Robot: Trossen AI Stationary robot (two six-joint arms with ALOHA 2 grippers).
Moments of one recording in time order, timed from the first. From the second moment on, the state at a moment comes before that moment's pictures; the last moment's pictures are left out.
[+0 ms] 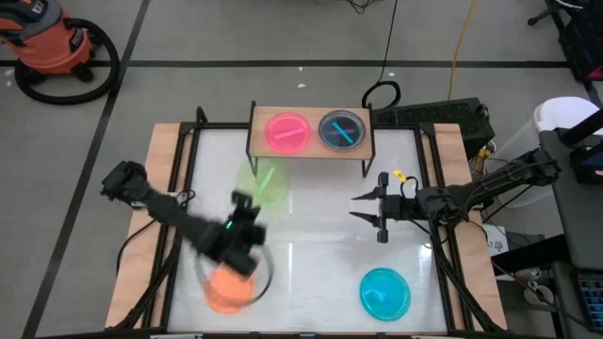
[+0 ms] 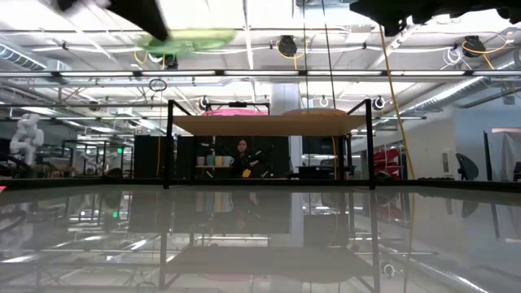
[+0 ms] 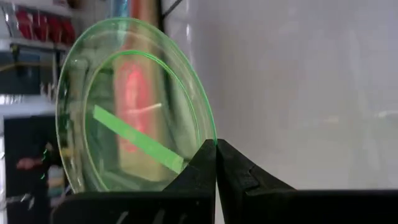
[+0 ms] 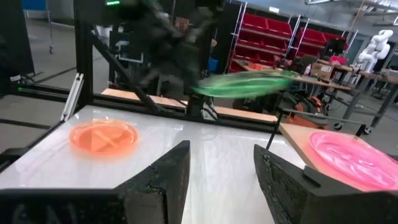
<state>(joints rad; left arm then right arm) -0.54 1.63 1.40 -1.30 -0.92 -0.21 0.31 0.89 0.43 0.40 0.37 -0.15</state>
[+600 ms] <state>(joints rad) 0.24 1.60 1.40 -0.67 -0.34 0.62 0.31 0.89 0.43 0.42 0.37 -0.21</state>
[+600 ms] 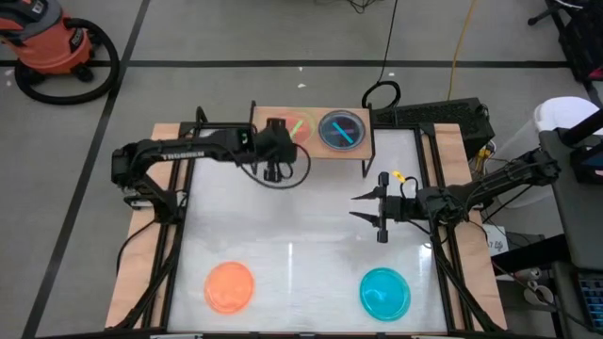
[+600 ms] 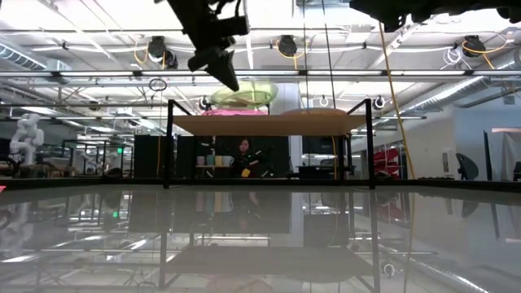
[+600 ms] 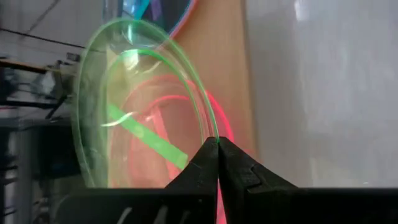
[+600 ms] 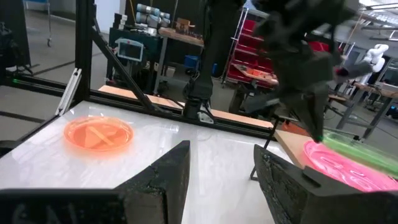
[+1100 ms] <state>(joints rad) 0.35 1.60 1.40 -0.69 -0.25 0.63 0.31 0.86 0.43 0.41 0.37 -0.25</state>
